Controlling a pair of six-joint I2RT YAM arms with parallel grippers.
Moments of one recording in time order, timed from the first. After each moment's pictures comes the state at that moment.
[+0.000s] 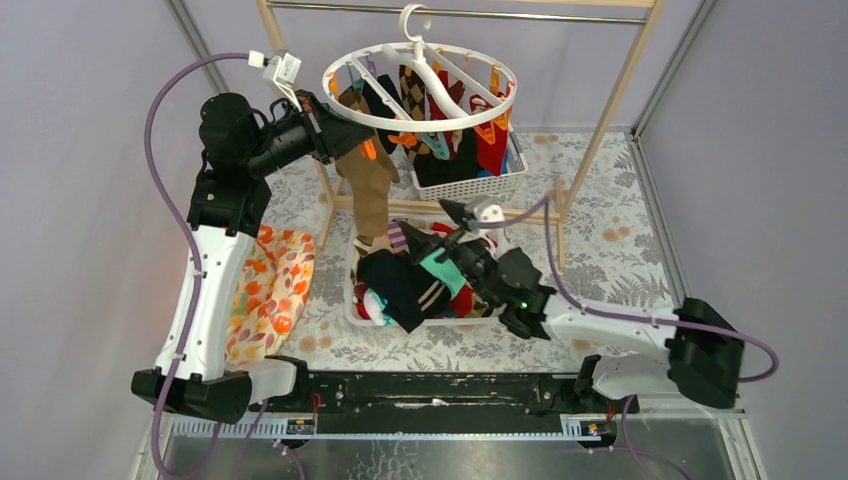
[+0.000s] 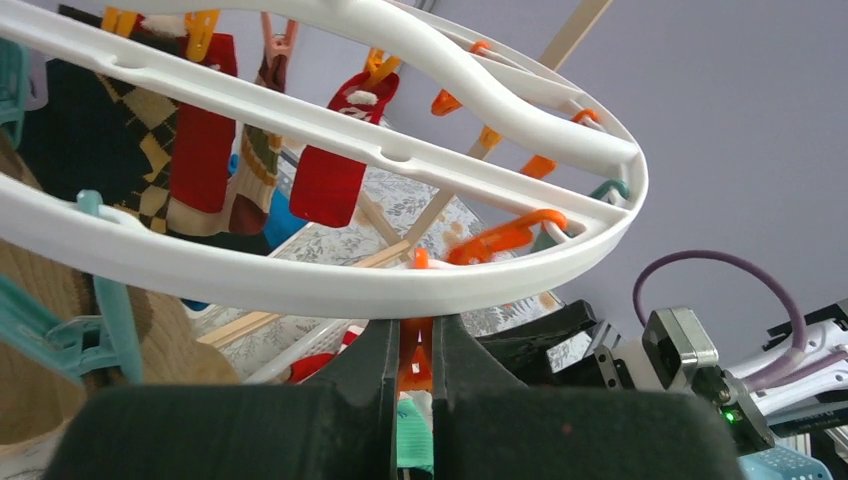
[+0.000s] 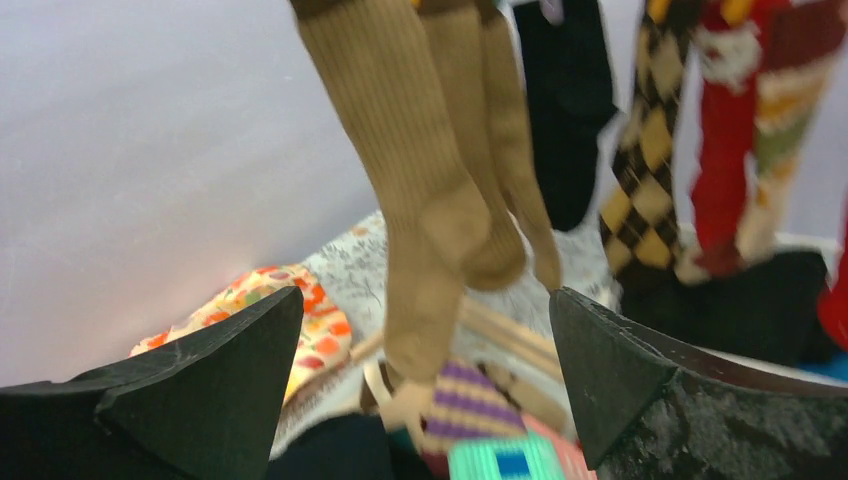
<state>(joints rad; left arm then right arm) -0.15 1.24 1.59 -0.34 0.72 -0.48 1.09 1.32 0.78 0.86 0.40 0.01</state>
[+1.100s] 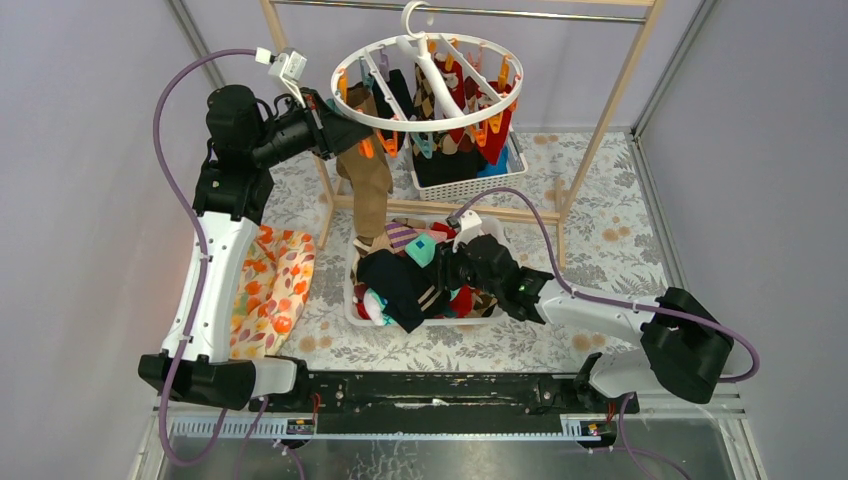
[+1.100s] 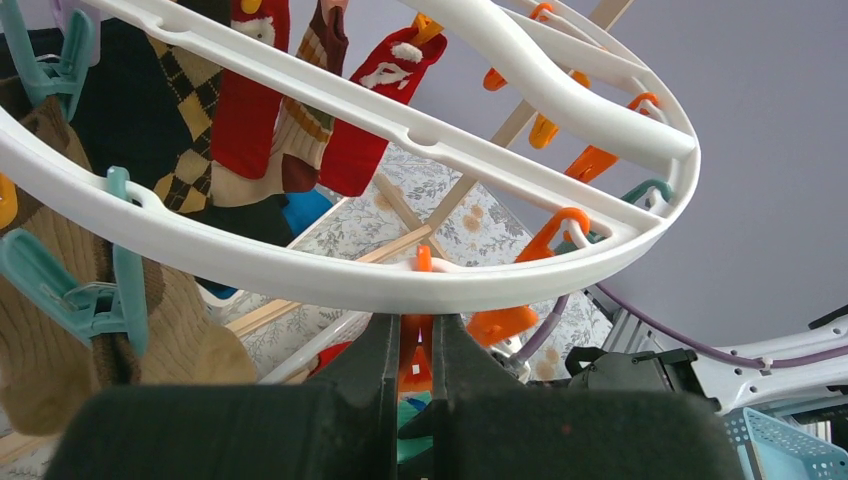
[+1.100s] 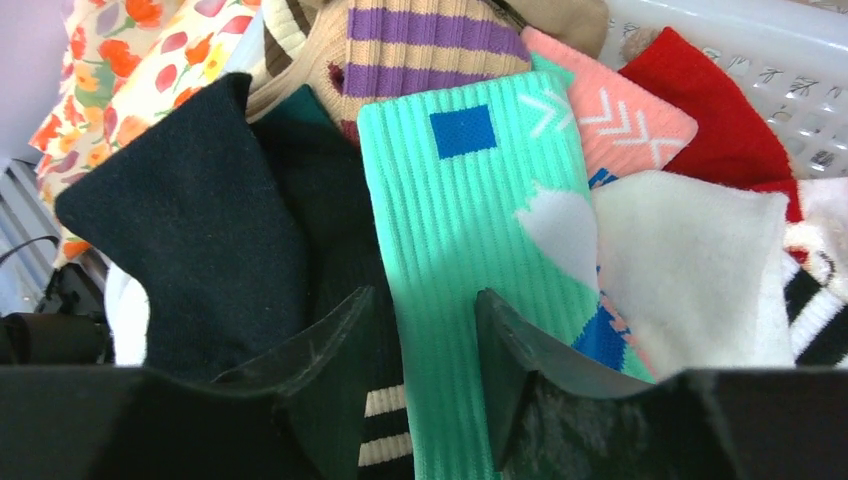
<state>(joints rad) -0.10 1.30 1.60 -0.36 0.76 -0.43 0.92 1.36 0.70 0.22 0.08 0.45</state>
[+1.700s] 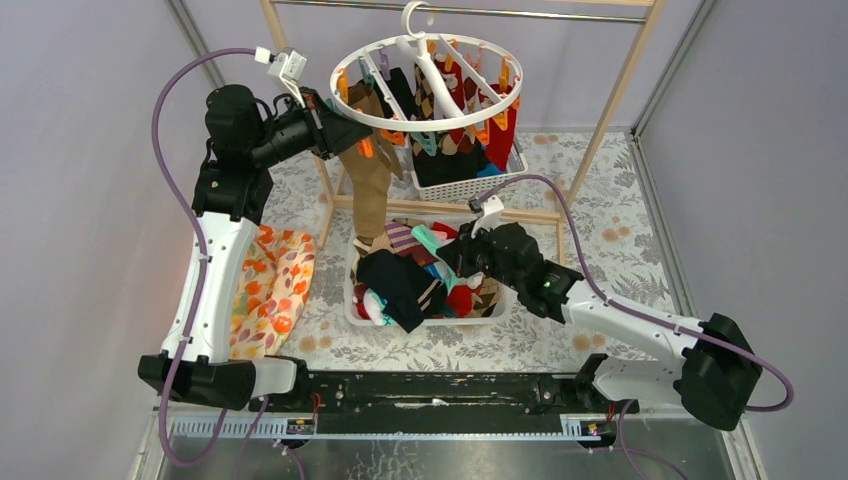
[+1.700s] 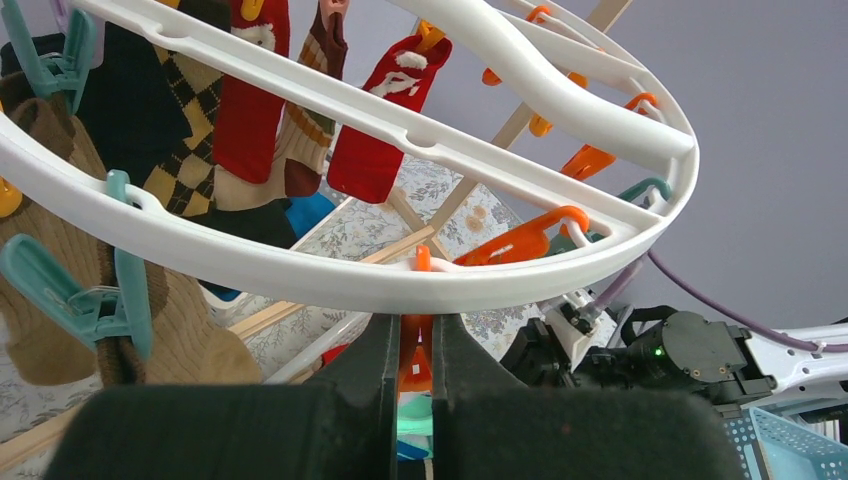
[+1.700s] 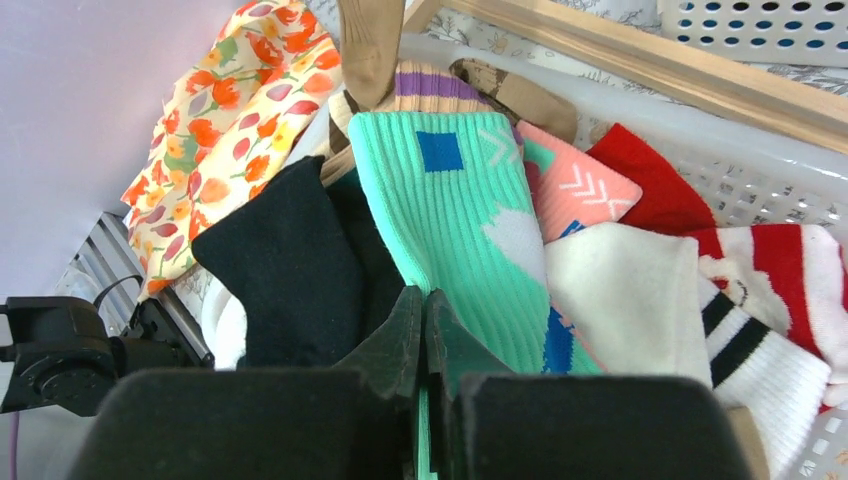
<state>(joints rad) -0.10 1.30 1.61 -0.36 0.76 -0.41 0.86 1.19 0.73 0.14 0.03 0.46</state>
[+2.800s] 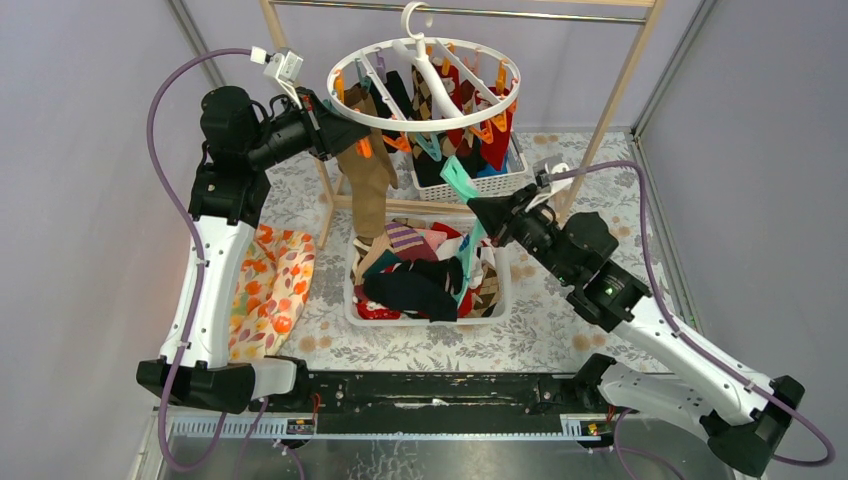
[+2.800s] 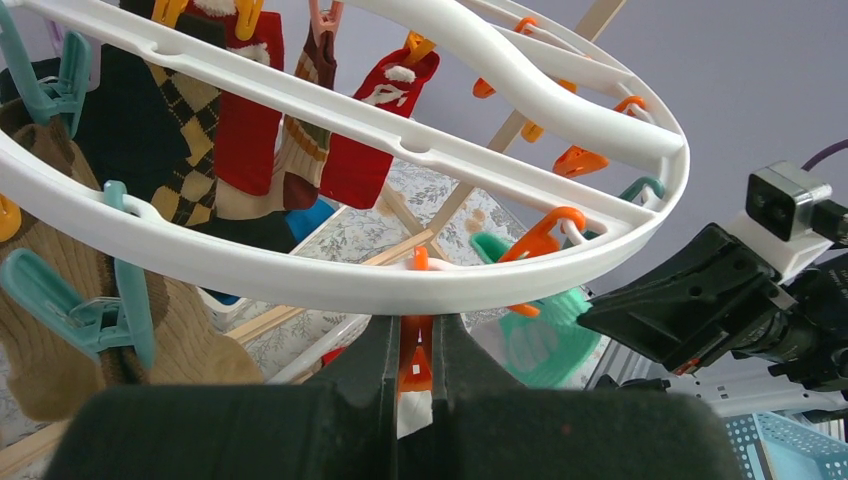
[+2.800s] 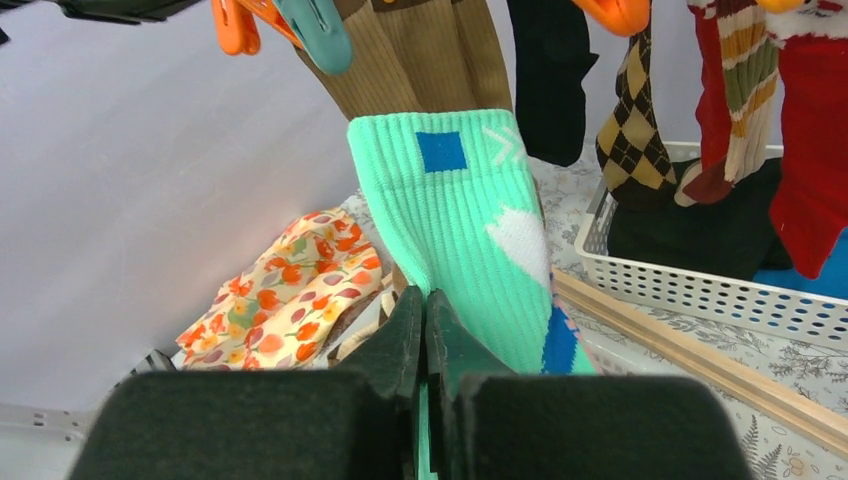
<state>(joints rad) -0.10 1.28 1.61 -0.36 0.77 -0.41 0.78 0.89 0.89 0.08 0.07 0.33</state>
